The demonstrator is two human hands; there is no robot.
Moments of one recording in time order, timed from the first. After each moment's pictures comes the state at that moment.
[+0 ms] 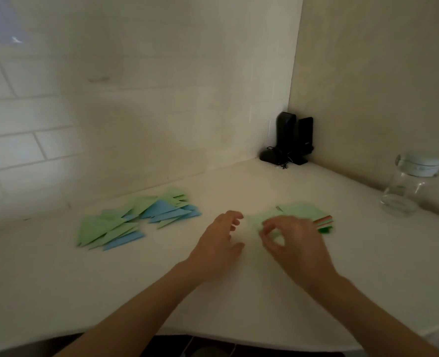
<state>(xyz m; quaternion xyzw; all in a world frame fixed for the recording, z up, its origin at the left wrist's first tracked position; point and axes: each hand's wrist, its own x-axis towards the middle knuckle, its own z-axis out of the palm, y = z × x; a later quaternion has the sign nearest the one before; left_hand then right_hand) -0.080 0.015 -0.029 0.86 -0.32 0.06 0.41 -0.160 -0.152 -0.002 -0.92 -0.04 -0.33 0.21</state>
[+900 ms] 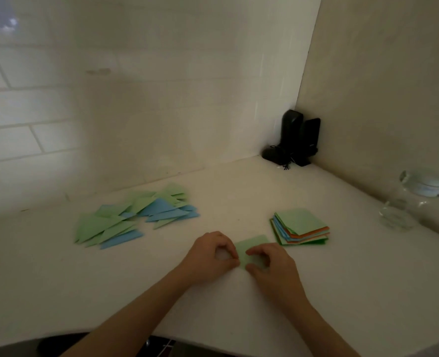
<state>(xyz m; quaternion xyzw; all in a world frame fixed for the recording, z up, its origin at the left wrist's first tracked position) -0.071 0.030 -0.035 0.86 -0.31 -0.01 0.41 -0.150 -0.141 -0.043 -0.90 0.02 -0.19 0.39</state>
